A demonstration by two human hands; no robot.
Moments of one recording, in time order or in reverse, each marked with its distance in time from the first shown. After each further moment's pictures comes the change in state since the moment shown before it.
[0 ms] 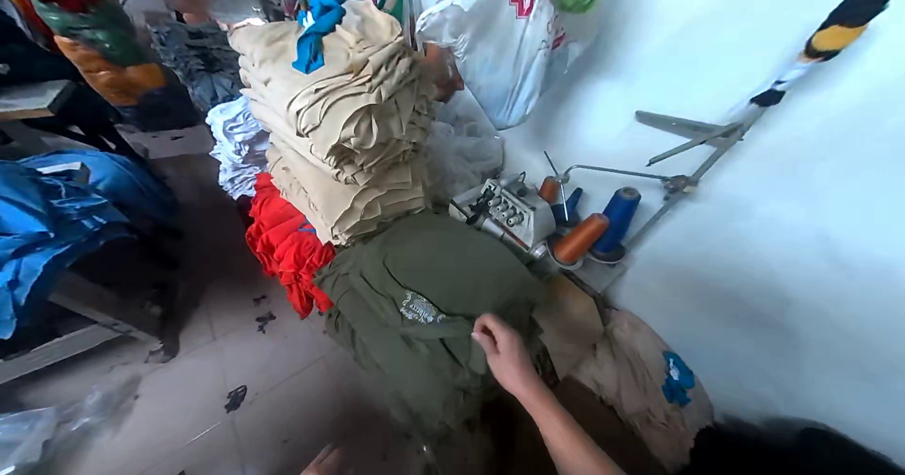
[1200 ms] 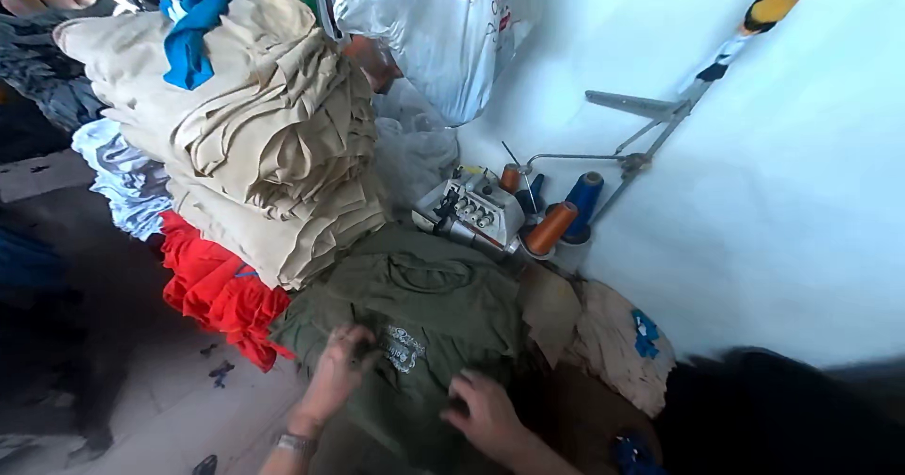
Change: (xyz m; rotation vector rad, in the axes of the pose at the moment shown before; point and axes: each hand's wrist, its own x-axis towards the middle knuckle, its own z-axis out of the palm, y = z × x) left_hand 0.261 0.075 -0.093 0.087 0.033 0.326; right_hand 0.002 -0.005 0.046 -0.248 -0.219 0.093
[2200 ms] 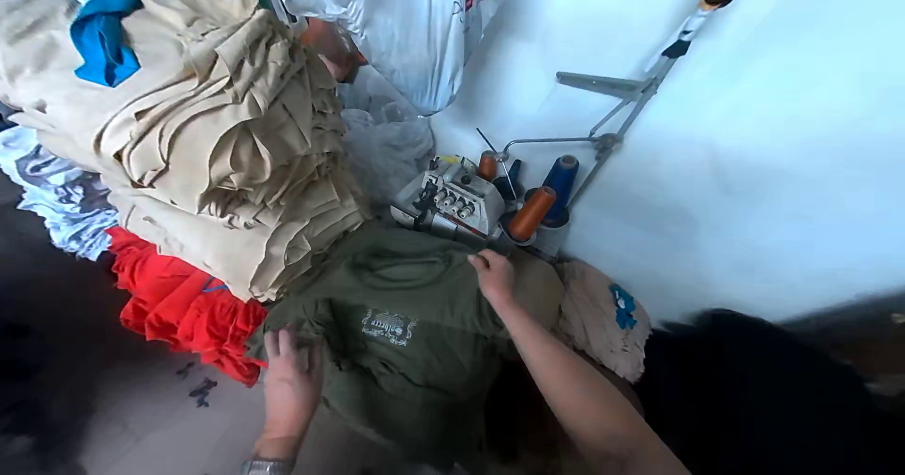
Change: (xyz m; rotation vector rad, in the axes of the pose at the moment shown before) left_hand -0.004 -0.005 -0.015 0.117 0.448 -0.080; right_hand 0.118 0.044 -0.115 0.318 0.626 0.400
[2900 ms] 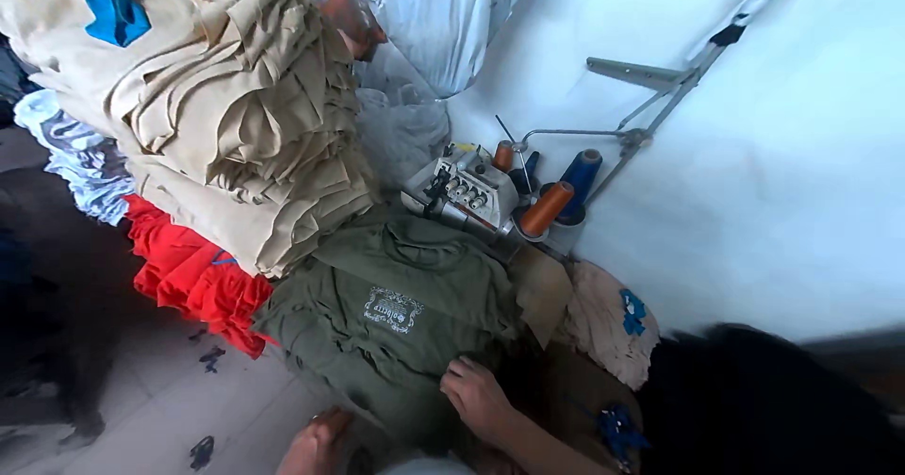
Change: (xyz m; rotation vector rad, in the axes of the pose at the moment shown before) left_hand -0.129 -0.052 0.014 0.052 -0.881 -0.077; right_hand -0.164 0.072 0.039 -0.313 -0.516 -0.664
